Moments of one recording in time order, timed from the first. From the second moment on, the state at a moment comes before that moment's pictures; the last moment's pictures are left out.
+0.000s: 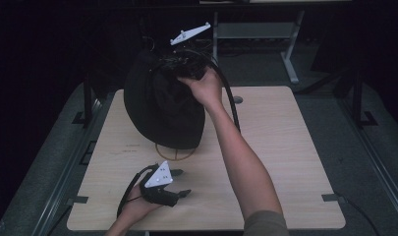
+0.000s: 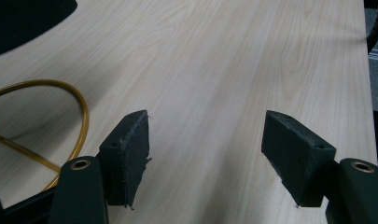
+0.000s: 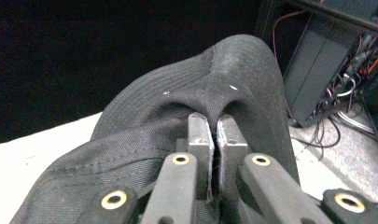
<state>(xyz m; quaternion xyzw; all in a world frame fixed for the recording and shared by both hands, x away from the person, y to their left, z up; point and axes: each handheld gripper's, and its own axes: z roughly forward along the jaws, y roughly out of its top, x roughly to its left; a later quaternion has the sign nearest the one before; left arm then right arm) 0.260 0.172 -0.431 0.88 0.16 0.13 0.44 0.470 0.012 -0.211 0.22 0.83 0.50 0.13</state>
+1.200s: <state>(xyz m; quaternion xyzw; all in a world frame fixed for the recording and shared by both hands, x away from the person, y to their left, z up) 0.259 0.180 -0.427 0.87 0.17 0.13 0.45 0.451 -0.041 -0.239 0.25 0.82 0.51 0.09</state>
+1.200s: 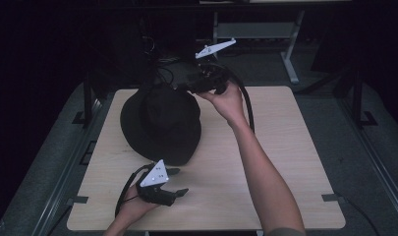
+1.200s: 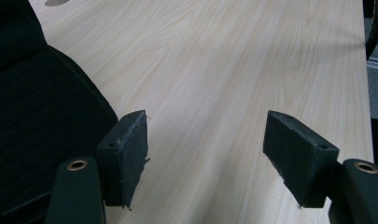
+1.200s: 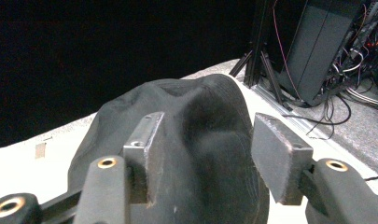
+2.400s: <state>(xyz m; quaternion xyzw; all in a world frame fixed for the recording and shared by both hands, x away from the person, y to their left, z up) 0.263 0.184 -0.428 0.87 0.19 0.13 0.45 0.412 -0.115 -0.267 0.29 0.80 0.52 0.09</state>
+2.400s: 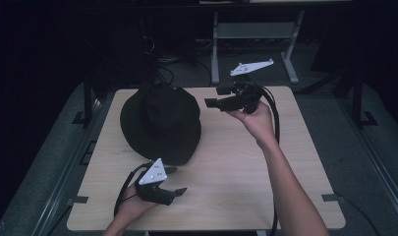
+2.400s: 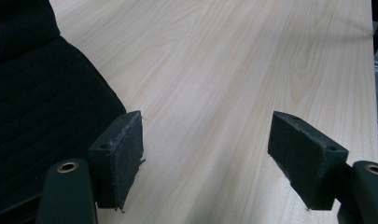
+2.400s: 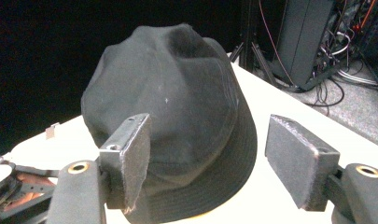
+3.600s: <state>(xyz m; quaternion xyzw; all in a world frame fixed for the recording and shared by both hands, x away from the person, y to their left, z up) 0.264 0.186 -0.427 0.86 0.20 0.13 0.45 0.374 -0.160 -0.300 0.32 0.80 0.50 0.09</state>
